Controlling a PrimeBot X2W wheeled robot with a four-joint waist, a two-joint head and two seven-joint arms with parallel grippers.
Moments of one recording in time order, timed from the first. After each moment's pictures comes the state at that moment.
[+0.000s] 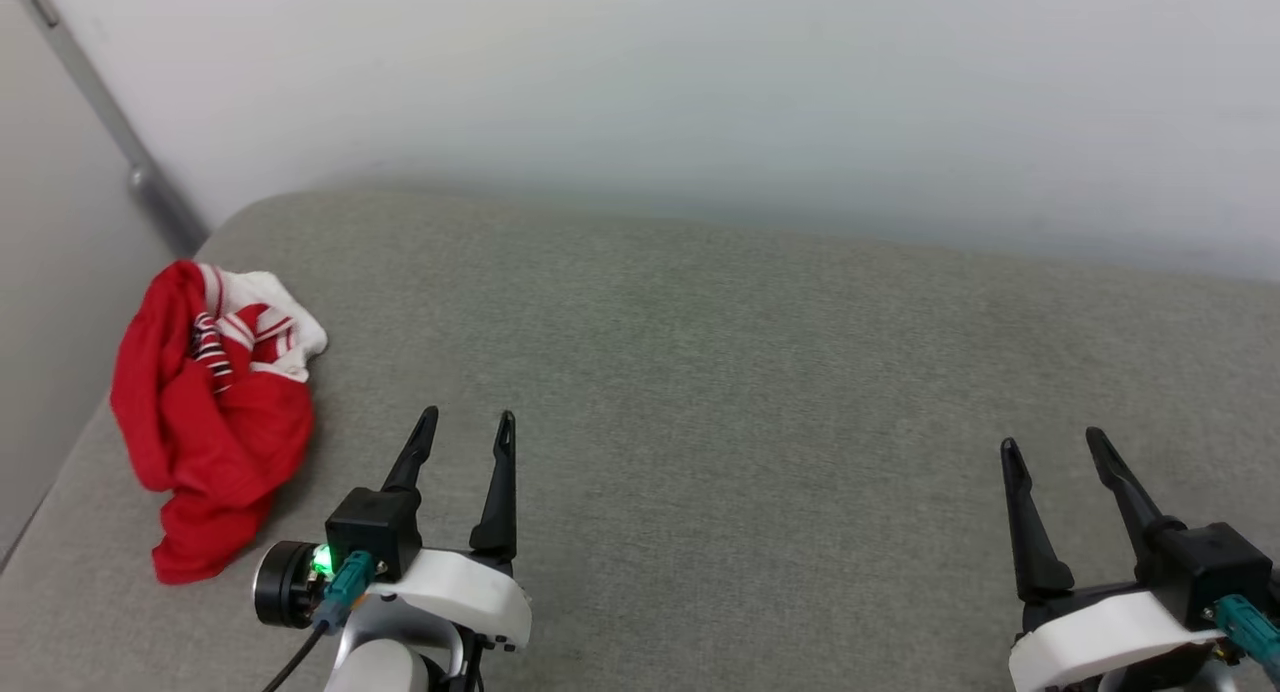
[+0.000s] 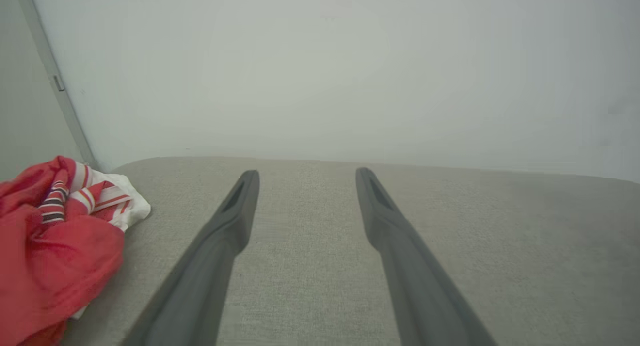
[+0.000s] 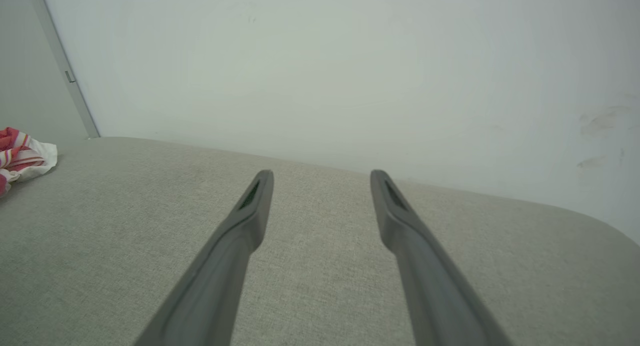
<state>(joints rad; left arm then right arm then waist) -0.15 0.05 -0.15 0.28 -0.16 -0.02 -0.26 0.06 -0.05 -0.03 -0.04 0.02 0.13 -0.11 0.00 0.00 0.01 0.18</state>
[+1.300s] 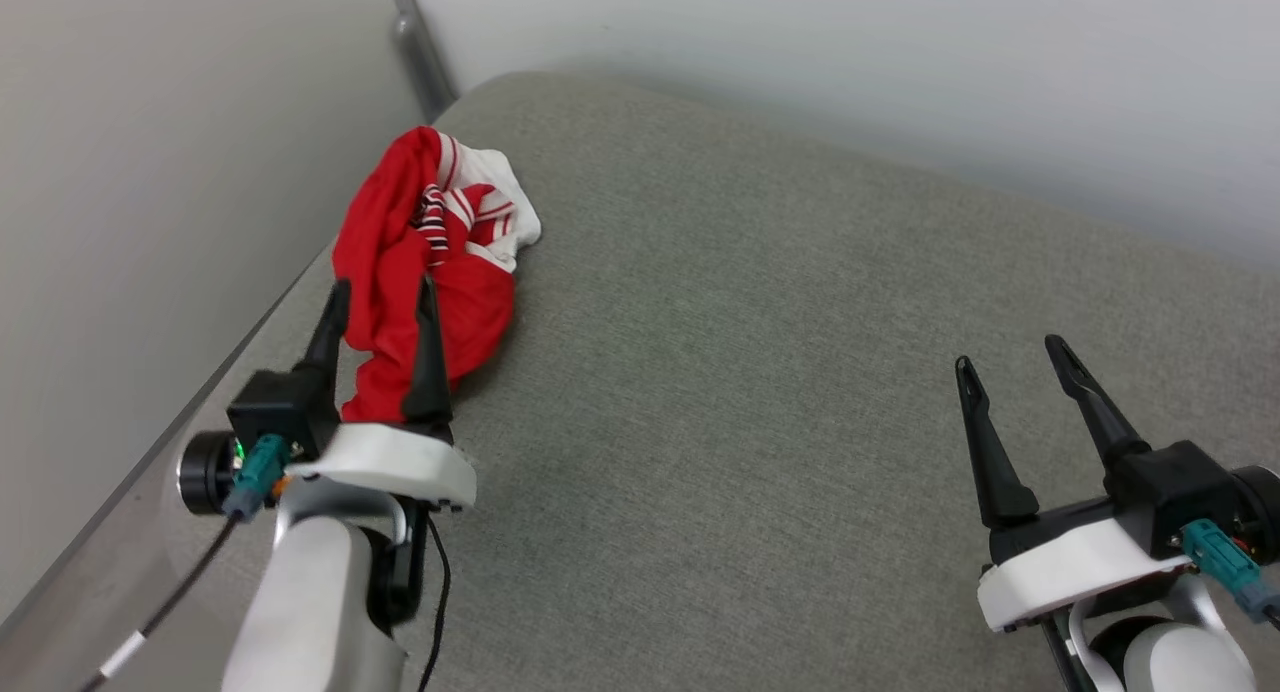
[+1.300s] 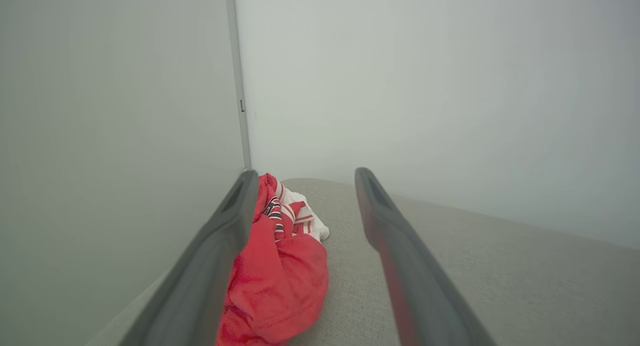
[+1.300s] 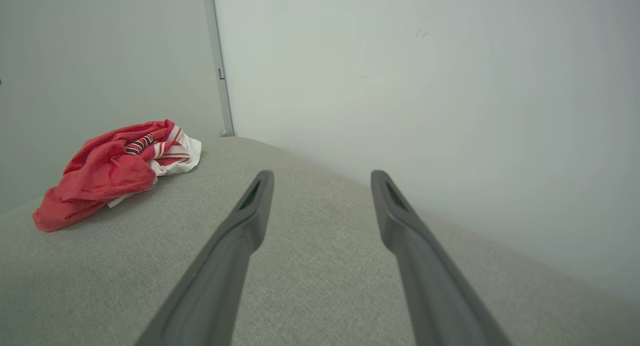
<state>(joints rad) -0.32 0.06 -0.05 0.28 -0.18 -0.01 -0.26 -0.06 -0.07 0.05 -0.10 -0.01 0.13 -0.05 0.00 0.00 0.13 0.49</state>
